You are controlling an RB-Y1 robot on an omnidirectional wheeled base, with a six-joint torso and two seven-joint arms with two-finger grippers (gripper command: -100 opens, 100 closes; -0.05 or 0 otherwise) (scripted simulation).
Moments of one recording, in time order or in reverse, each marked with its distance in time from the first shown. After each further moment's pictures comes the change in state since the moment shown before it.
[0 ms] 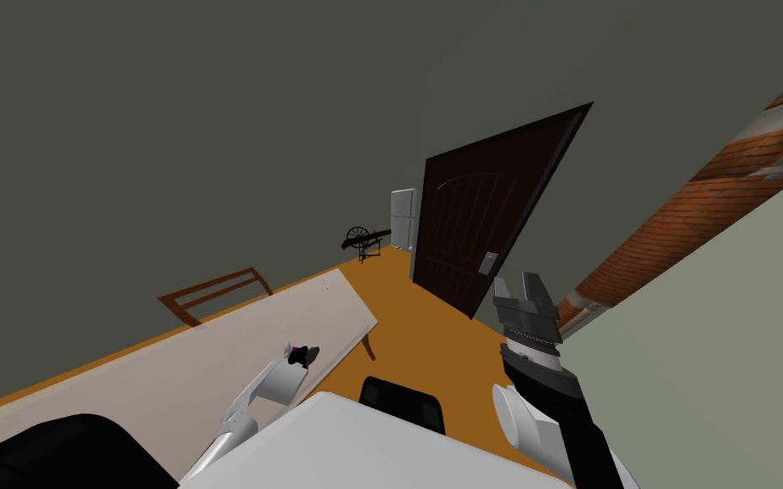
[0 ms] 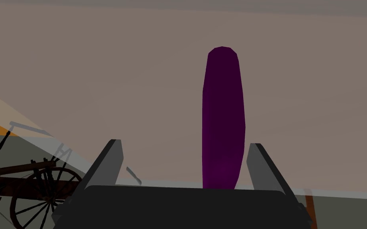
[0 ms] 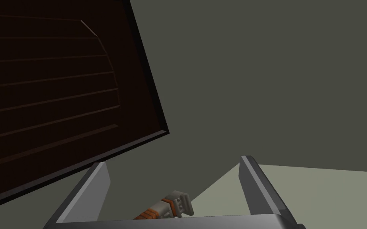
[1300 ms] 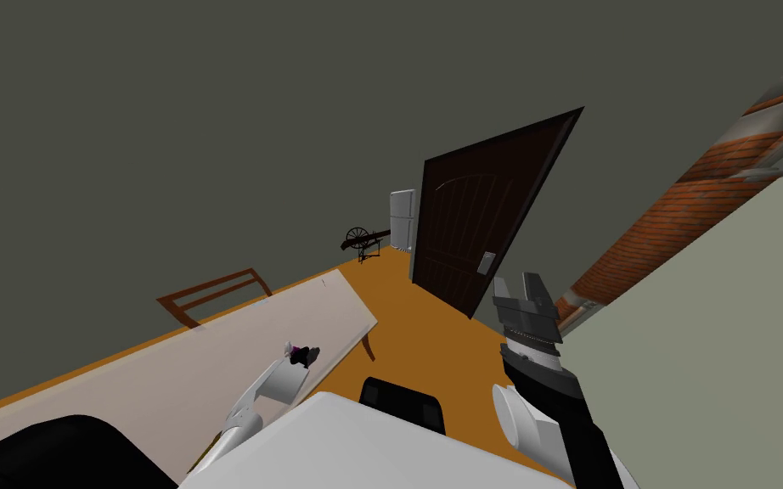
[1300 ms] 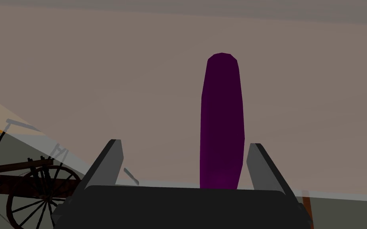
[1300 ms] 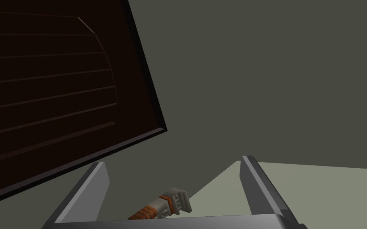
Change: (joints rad) left arm -0.035 -0.008 0.000 0.080 -0.021 -0.040 0.024; right arm 0.000 0.000 0.000 0.000 0.000 0.000 0.000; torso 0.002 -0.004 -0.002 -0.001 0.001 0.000
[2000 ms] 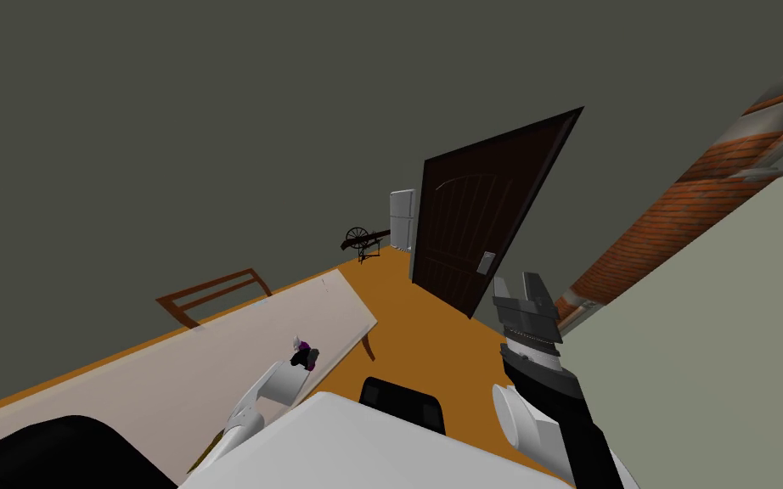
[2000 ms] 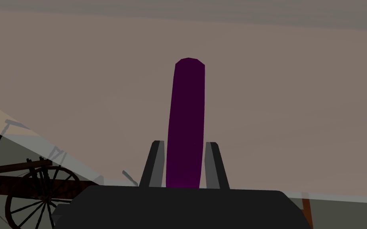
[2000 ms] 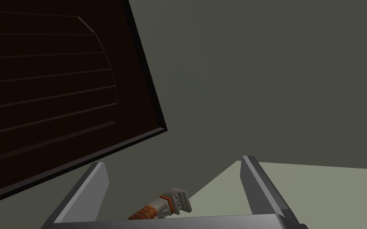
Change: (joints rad) left arm -0.015 -0.003 -0.003 0.048 -0.012 -0.033 0.012; right arm 0.000 0.000 0.000 0.000 0.000 0.000 0.000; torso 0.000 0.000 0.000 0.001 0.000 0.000
